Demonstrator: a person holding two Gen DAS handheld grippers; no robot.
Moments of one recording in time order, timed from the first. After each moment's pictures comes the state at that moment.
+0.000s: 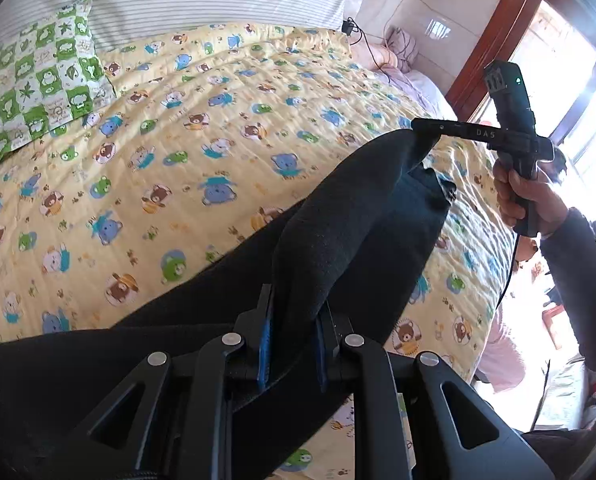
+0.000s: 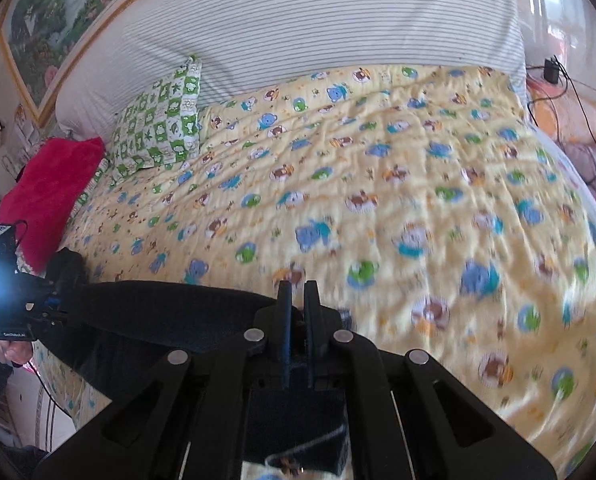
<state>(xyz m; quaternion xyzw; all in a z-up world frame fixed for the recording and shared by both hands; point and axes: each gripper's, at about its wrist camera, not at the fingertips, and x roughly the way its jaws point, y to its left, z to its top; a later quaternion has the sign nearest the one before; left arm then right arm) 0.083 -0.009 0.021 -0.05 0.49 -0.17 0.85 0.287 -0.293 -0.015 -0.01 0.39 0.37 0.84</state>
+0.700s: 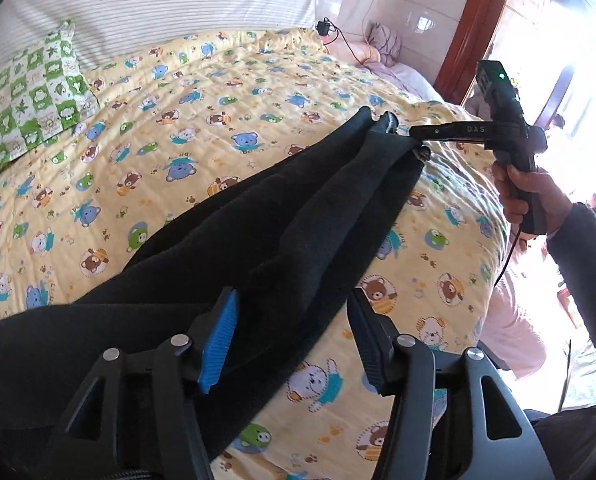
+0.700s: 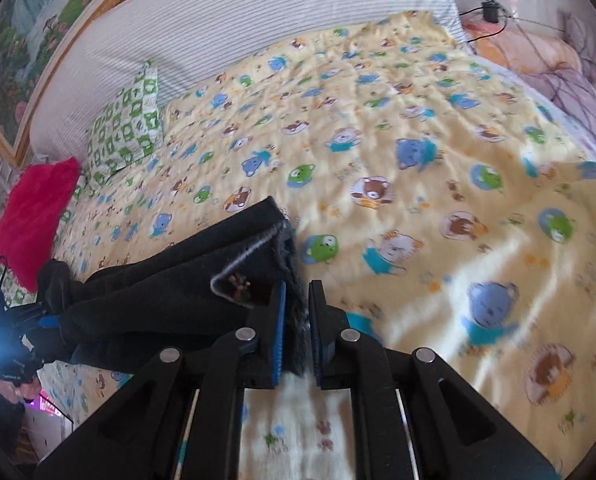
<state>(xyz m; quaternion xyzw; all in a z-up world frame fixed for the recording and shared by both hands) 0.039 -0.043 0.006 -0.01 0.46 -0.18 0.87 0.250 -0.350 -0.055 0.05 0.42 0.31 0.85</state>
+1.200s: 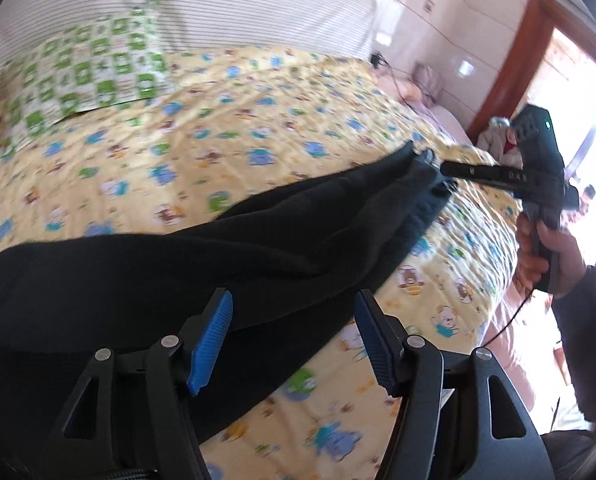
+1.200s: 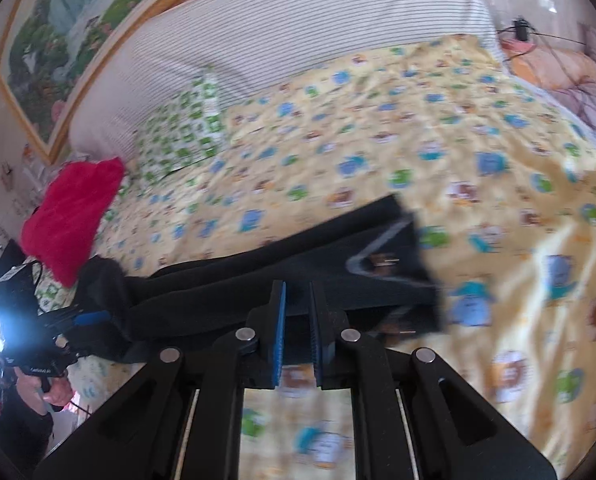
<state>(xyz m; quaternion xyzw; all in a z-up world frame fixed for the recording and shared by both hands) -0.004 0.024 0.016 -0.09 0.43 -0.10 0.89 0.190 -0.289 -0.031 0.07 0.39 0.38 0.84</state>
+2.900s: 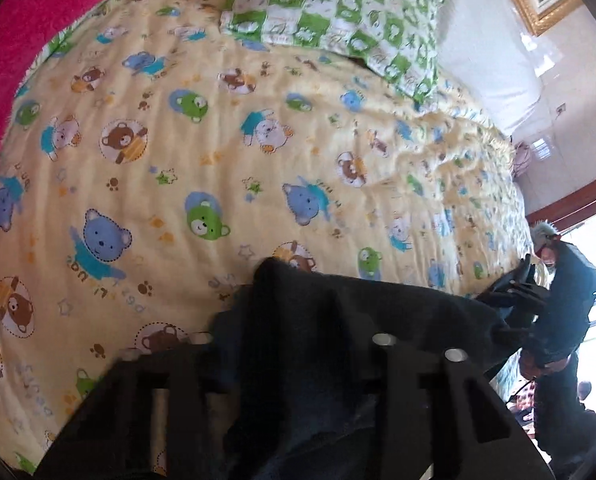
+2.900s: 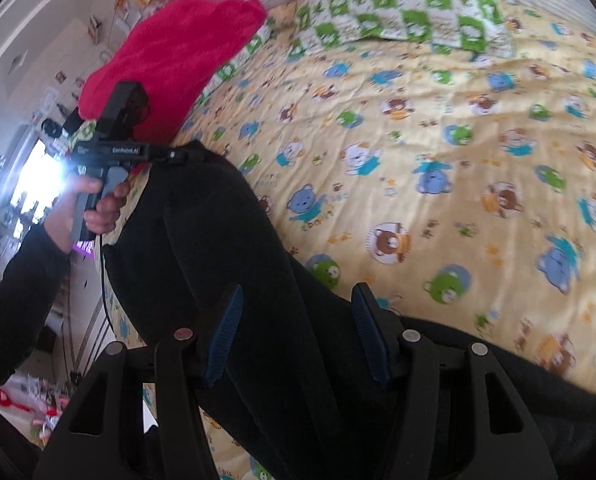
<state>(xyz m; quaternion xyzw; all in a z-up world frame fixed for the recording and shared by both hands) 0.010 0.351 -0.033 -0.28 0.51 0.01 0.81 0.149 0.016 -0.059 -0.11 0.47 0.58 0.65</state>
